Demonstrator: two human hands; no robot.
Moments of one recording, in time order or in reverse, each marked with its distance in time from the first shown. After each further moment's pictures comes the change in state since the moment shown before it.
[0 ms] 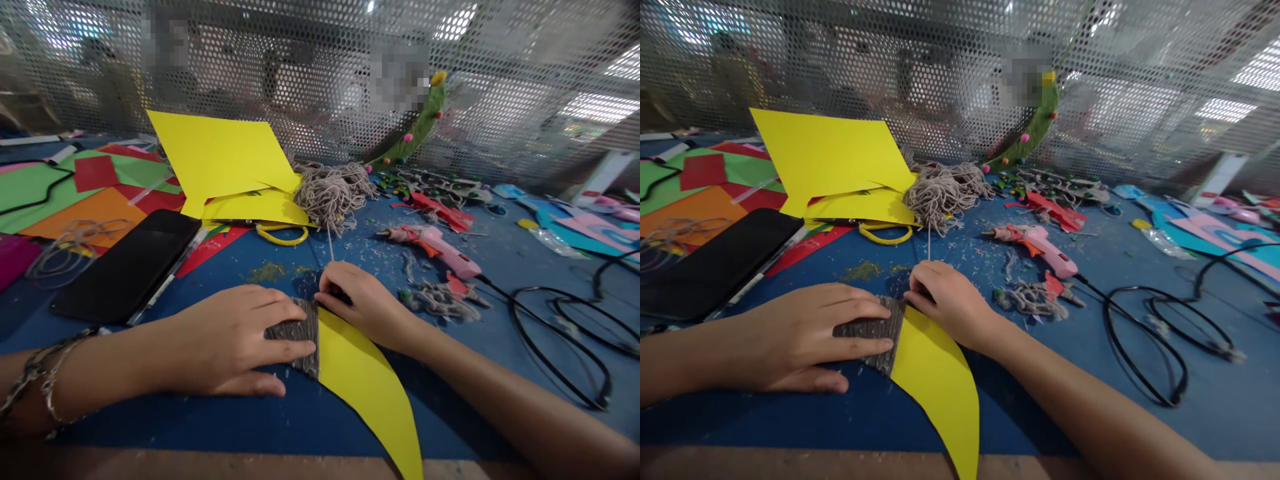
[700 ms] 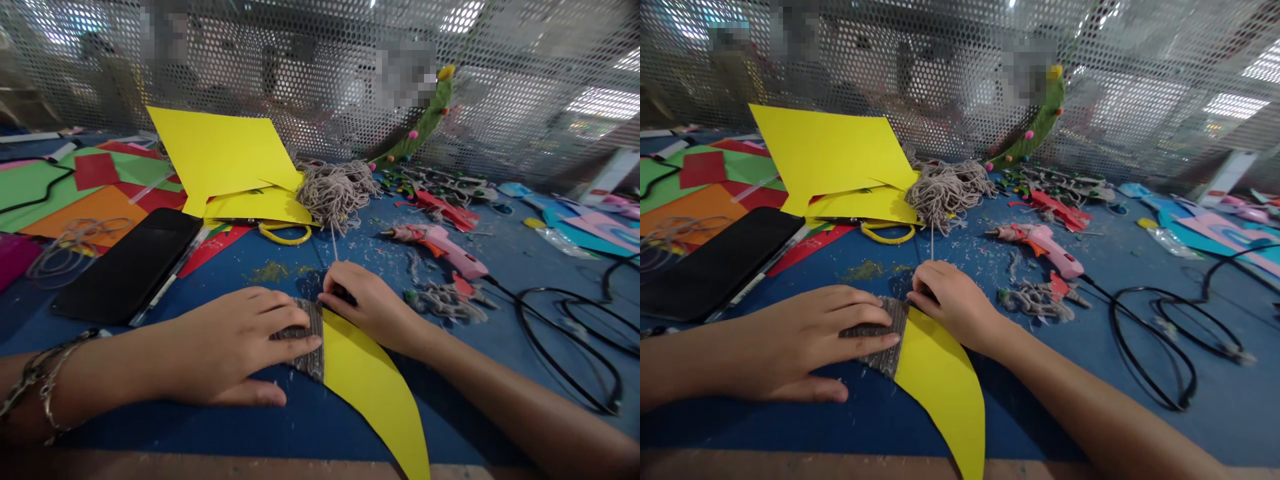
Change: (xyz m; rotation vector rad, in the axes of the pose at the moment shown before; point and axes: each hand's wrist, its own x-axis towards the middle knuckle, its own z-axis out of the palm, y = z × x) left_hand -0.003 0.002 0.001 -0.014 -0.017 -0.023; right_hand 0.000 0.000 0.001 -0.001 0.007 -0.009
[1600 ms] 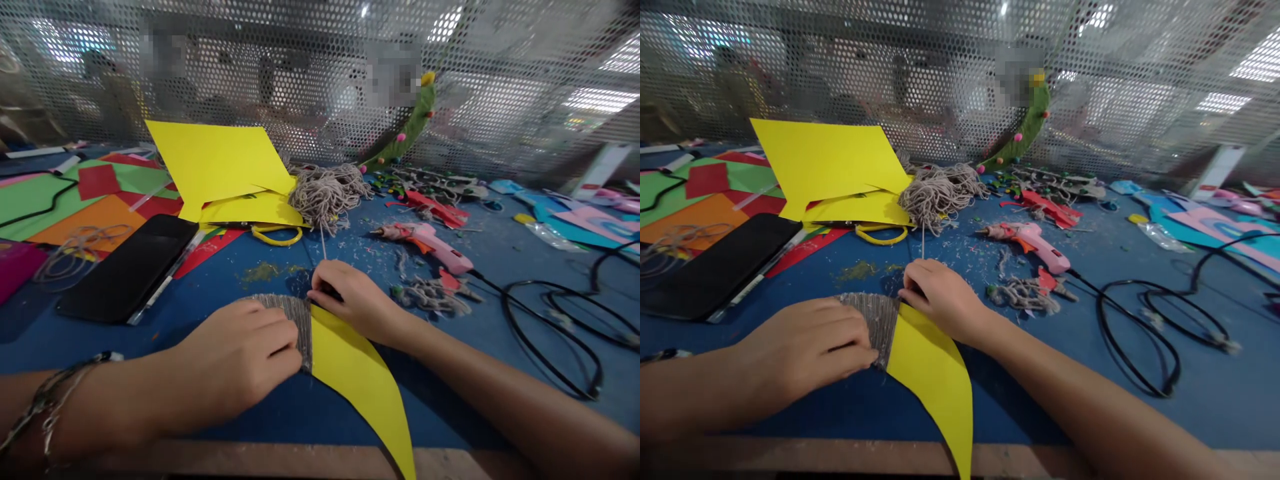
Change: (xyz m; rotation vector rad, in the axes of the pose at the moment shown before) left_hand 0.018 0.028 0.006 0.140 0.193 -0.073; right_hand -0.002 0.002 0.000 -0.002 0.011 -0.029
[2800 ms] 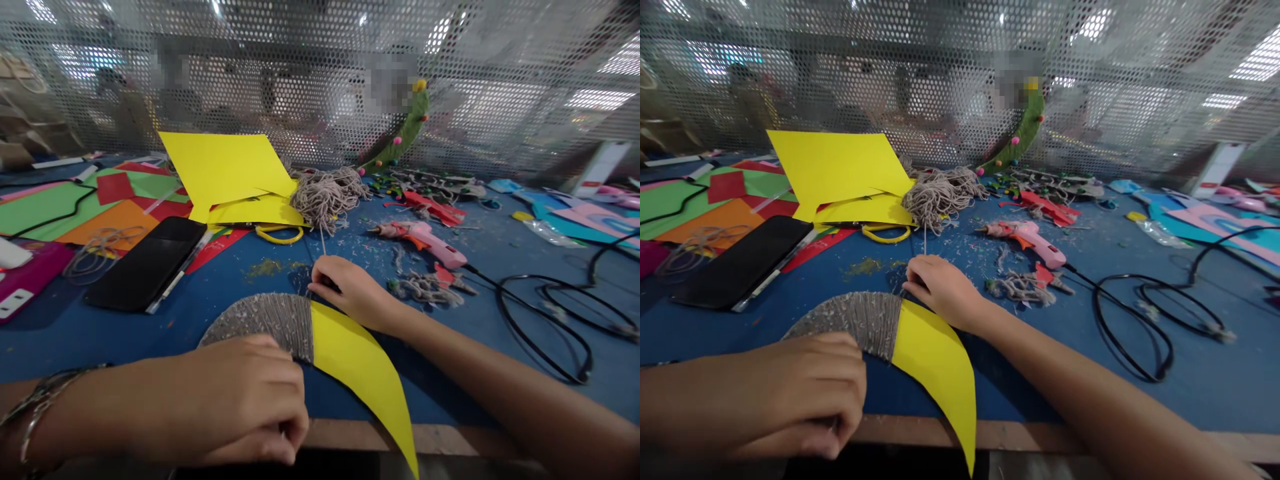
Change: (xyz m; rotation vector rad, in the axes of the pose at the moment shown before) left_hand -0.007 0.021 -0.023 -0.567 -0.351 -0.019; right_hand 0.000 -0.002 0.000 0.004 -0.002 0.005
